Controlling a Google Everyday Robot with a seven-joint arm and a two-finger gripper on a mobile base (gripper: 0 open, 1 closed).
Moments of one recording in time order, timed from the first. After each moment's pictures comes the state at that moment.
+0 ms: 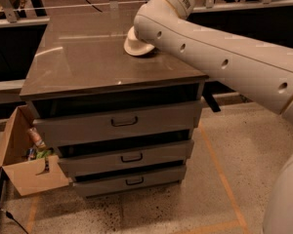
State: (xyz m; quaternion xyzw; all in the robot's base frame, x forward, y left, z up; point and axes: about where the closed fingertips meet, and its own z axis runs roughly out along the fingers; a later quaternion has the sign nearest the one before) arm 0.794 0.000 0.944 -0.56 0.65 -0.25 0.45
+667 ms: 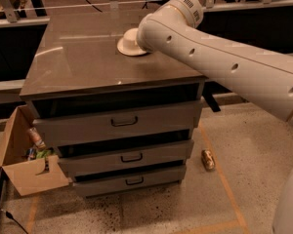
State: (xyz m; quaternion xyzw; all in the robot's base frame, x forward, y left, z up) arm 0.786 0.006 0.917 -0.54 0.68 -0.17 0.47
